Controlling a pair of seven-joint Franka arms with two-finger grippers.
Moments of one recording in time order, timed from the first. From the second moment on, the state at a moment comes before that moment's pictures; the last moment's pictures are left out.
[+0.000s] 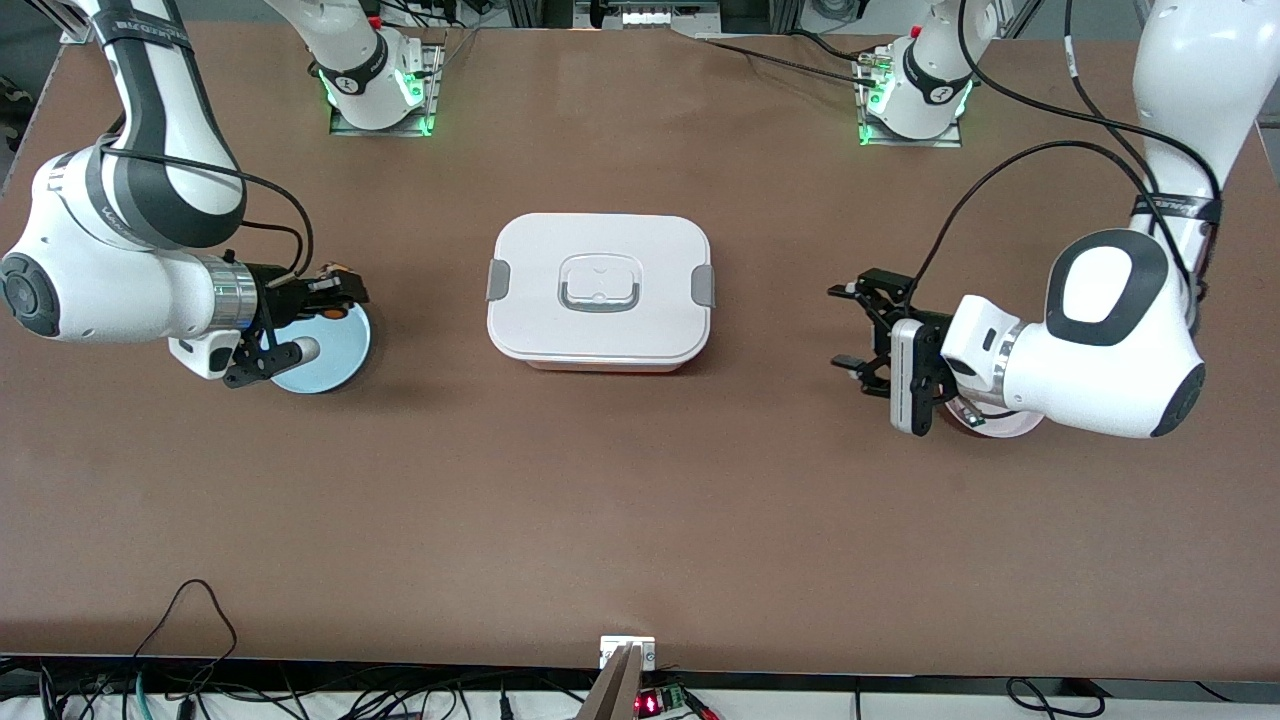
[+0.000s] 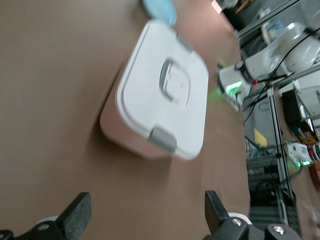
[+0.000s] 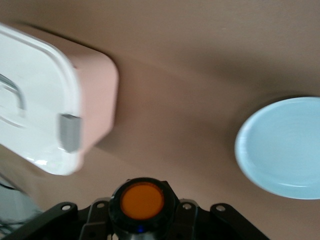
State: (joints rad) left arm 0.35 0.63 -0.66 -1.39 -0.38 1.54 0.85; right arm -0.05 0.29 0.15 -1.73 0.23 1.67 -0.32
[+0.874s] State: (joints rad) left arm 0.26 0.37 -0.64 -1.25 0.05 1.11 0.15; right arm -0.12 0.32 0.15 -1.94 -0.11 2.02 -0.84
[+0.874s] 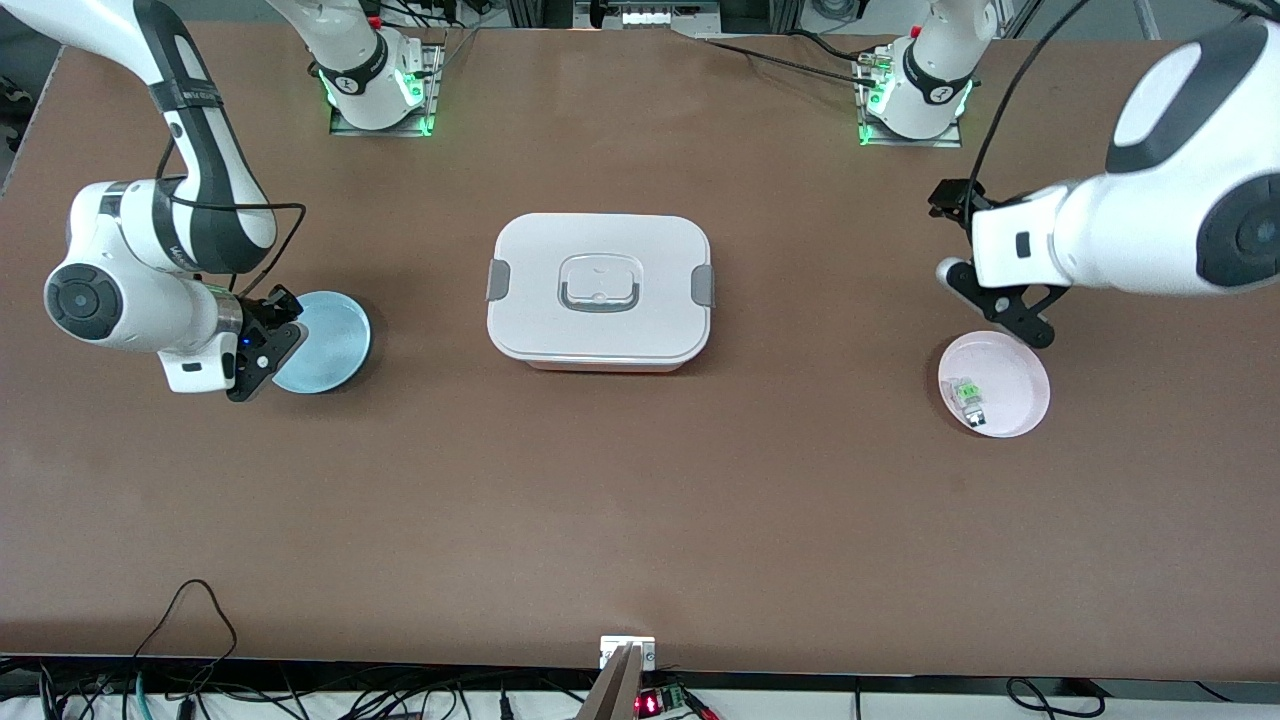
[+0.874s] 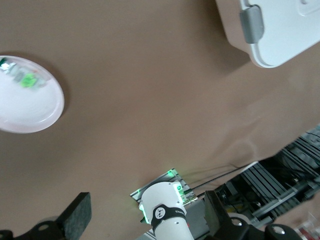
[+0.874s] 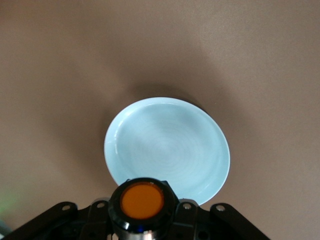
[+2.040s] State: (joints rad) left arm -0.07 0.07 -0.07 -1.57 0.04 1.56 -0.08; right arm -0.13 0.33 0.15 -2.20 -0.25 2.46 -1.13
